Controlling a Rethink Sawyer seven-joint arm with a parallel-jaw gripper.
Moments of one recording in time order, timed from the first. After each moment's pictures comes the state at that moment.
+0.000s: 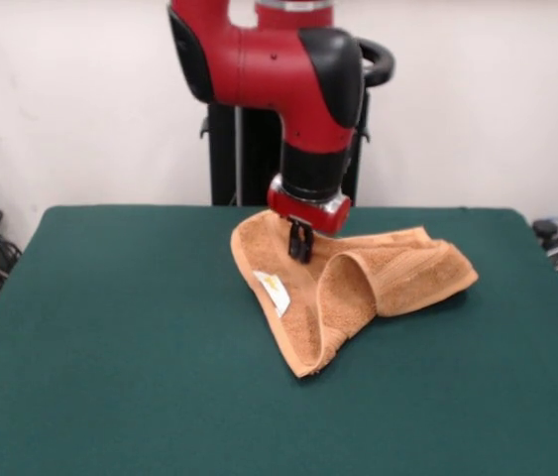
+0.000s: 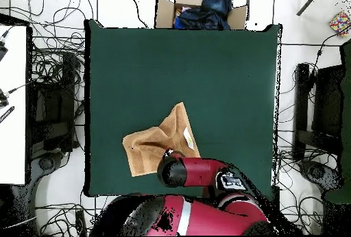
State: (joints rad) arm -0.27 -0.45 -0.05 1.99 -0.30 0.06 2.27
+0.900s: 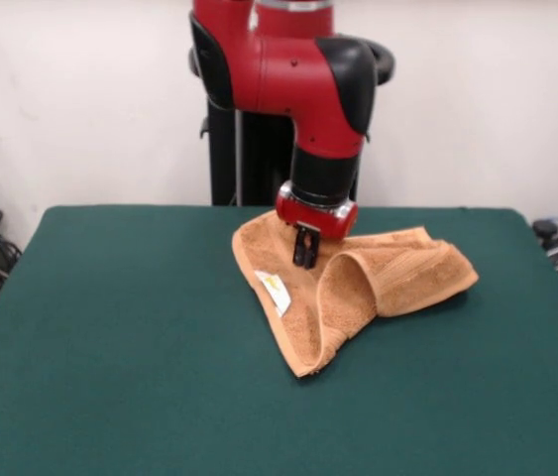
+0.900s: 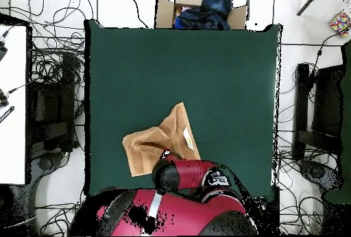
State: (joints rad) arm -0.19 -0.41 -0.11 1.98 -0.30 -0.04 2.27
